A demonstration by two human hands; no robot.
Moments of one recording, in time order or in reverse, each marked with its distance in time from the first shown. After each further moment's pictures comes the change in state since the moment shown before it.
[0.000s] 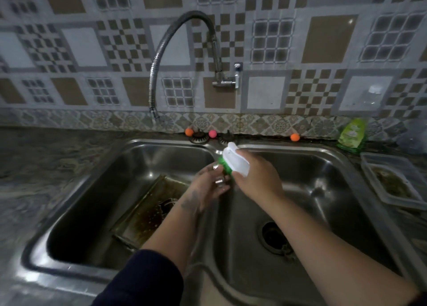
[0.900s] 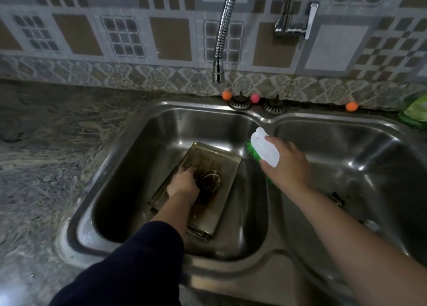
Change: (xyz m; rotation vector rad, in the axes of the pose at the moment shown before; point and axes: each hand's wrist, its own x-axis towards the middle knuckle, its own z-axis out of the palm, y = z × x) left_hand 0.016 -0.011 -0.212 1.452 0.354 -0.086; right_hand -0.003 -0.047 0.095 -0.070 -0.007 0.151
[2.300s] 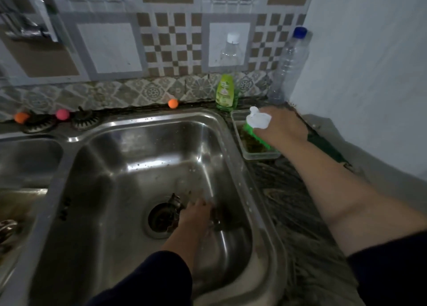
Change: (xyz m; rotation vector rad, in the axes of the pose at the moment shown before) left_hand -0.106 0.362 0.272 0.557 -0.383 0.615; right_hand 0.048 0.354 -0.261 -0.240 0.054 0.390
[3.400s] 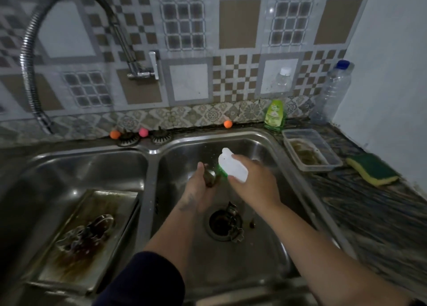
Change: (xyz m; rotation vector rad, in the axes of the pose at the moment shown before) left_hand -0.102 -0.115 -0.117 -2.242 0.215 -0.046; right_hand -0.146 -0.161 0.074 0.327 0.045 -0.269
